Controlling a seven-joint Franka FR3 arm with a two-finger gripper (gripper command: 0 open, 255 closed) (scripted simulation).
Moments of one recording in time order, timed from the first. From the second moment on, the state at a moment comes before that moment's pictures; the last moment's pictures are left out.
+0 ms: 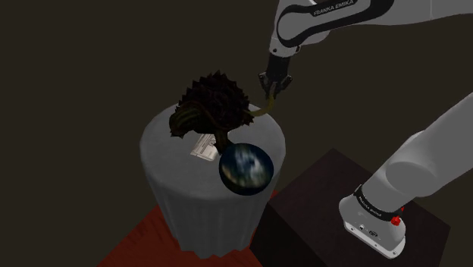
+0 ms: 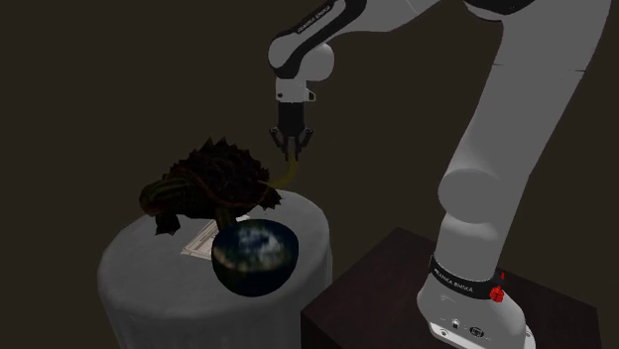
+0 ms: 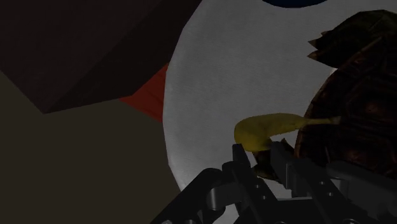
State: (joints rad) arm -0.03 -0.12 0.09 -2.16 0.10 1.99 0.65
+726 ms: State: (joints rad) arm 0.06 -0.22 0.19 -2.28 0.14 2.01 0.81
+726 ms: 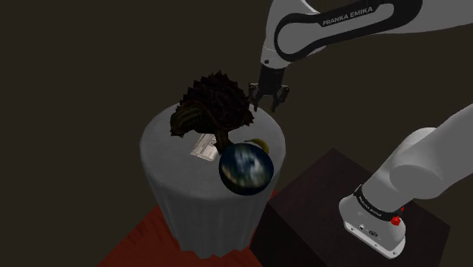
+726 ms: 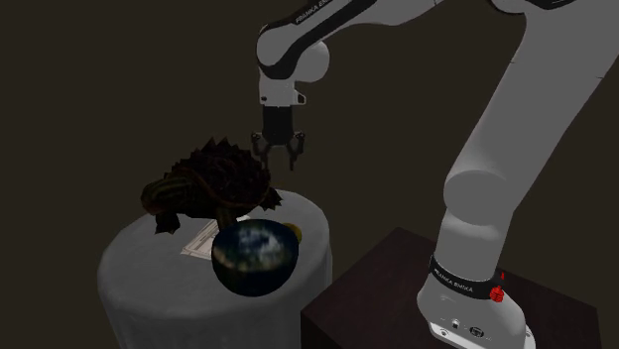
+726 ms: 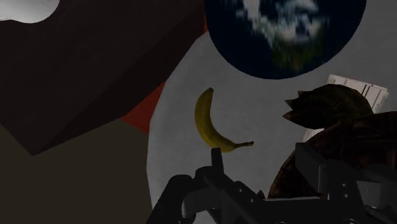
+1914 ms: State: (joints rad) arm 0.03 0.03 0.19 -2.64 -0.06 2.70 0.67
